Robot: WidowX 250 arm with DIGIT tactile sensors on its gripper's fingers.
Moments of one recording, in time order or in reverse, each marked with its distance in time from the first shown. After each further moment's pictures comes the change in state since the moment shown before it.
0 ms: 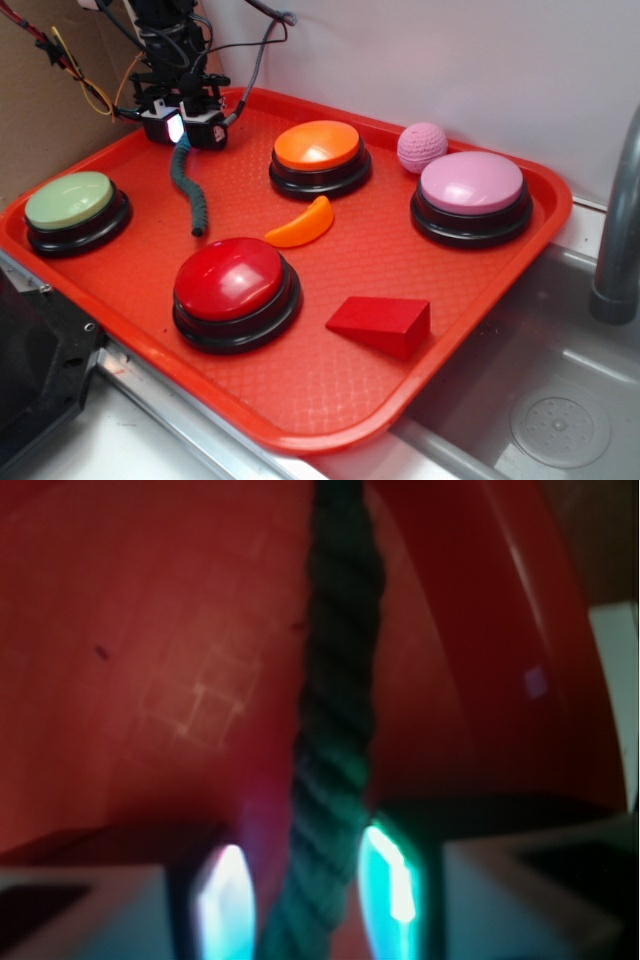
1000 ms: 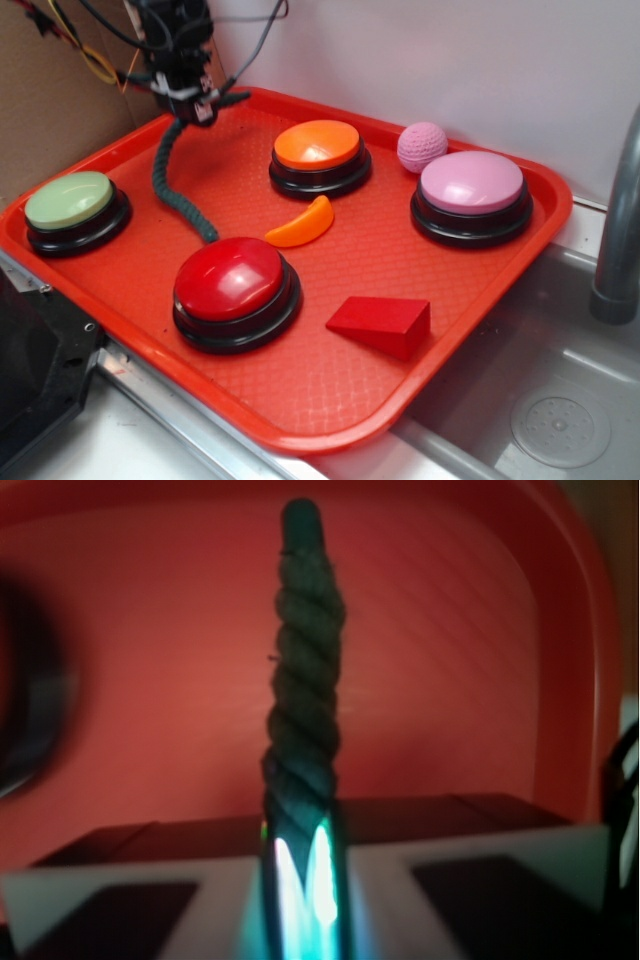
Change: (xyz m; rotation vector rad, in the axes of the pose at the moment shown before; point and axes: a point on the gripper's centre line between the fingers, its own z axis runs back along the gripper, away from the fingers) arm -0.040 -0.066 0.074 -0.033 -0.054 -0.555
